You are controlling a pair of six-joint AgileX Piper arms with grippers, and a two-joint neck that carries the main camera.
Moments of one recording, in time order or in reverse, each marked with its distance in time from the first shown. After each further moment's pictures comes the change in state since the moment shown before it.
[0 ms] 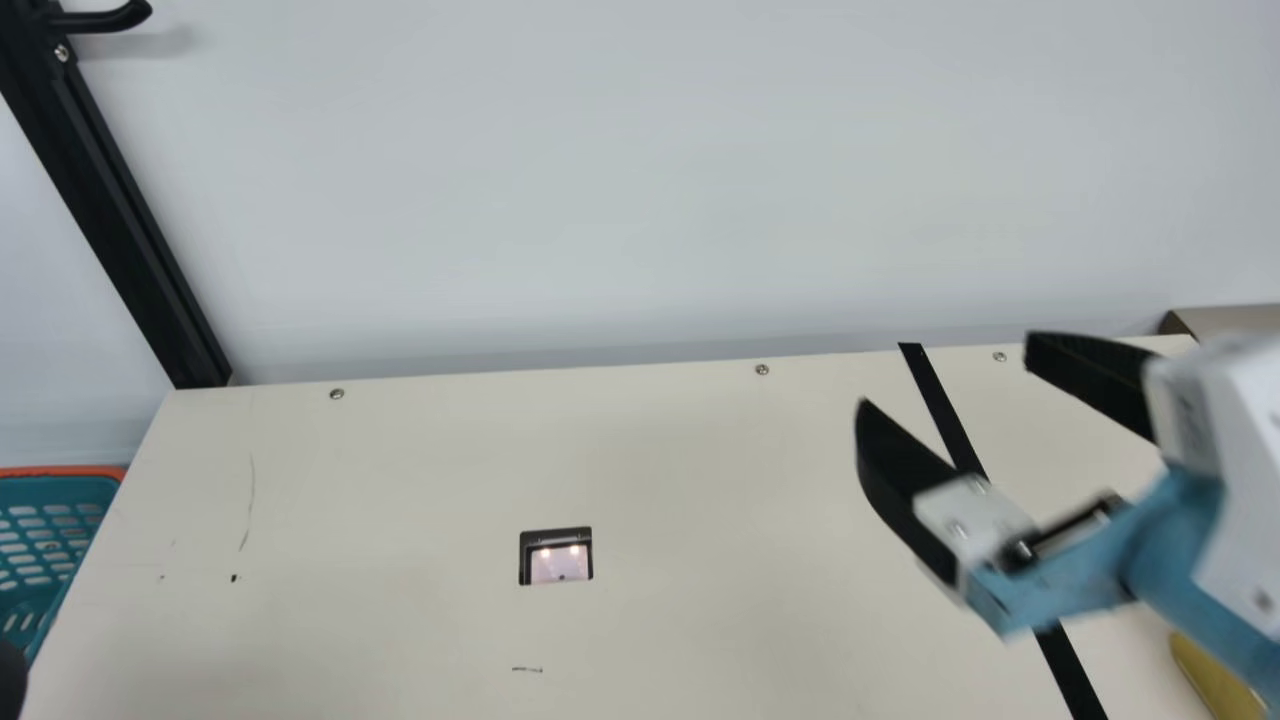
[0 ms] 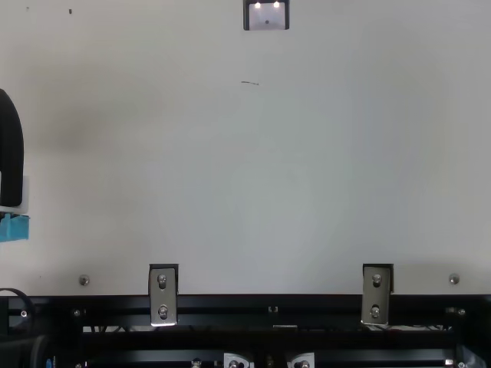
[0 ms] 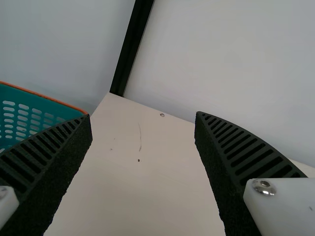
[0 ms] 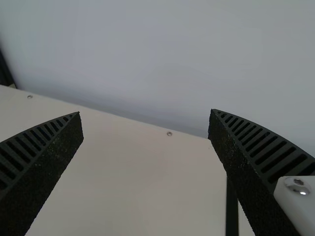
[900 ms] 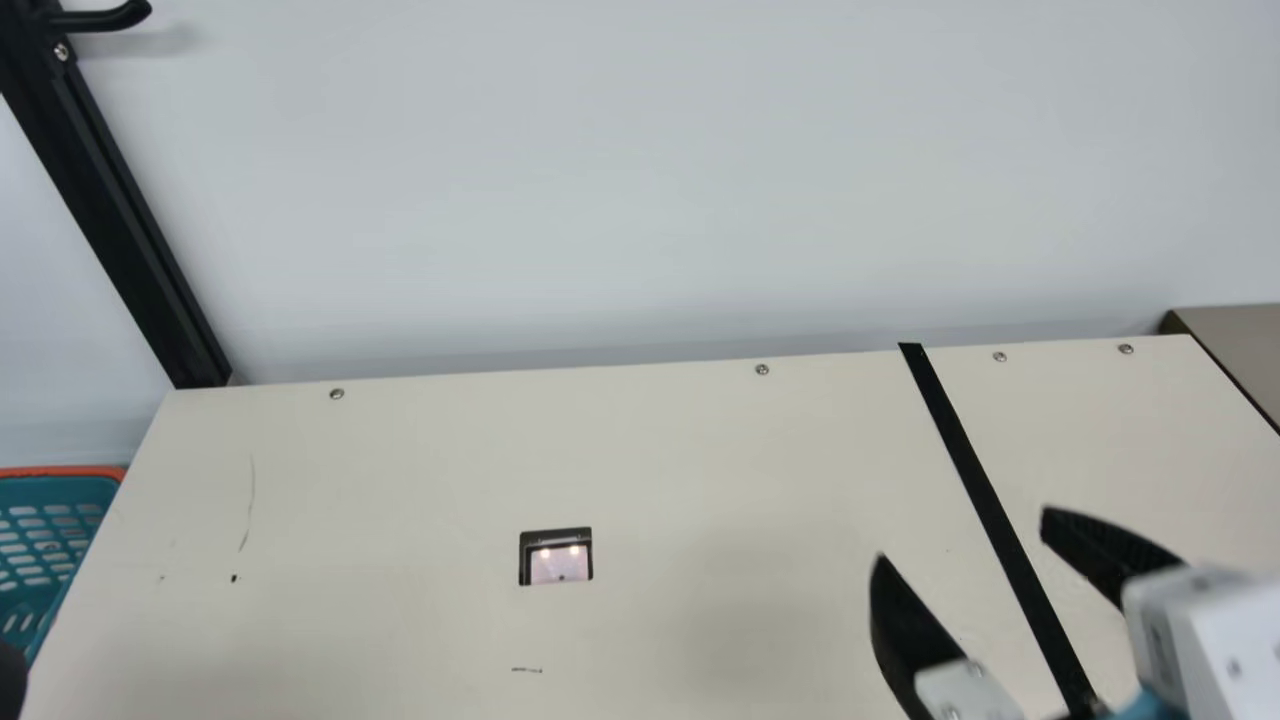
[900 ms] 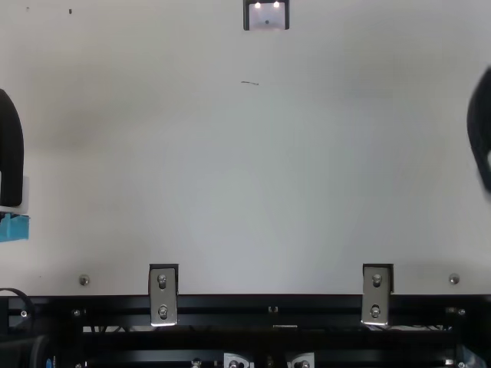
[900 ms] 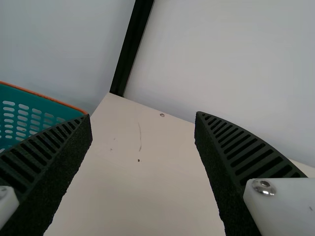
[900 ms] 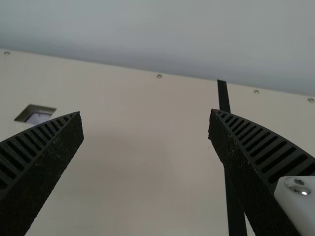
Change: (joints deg) left arm 0.0 0.0 0.0 0.0 0.0 0.0; right arm -1.9 -25.7 27.4 -21.8 -2.2 21.1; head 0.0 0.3
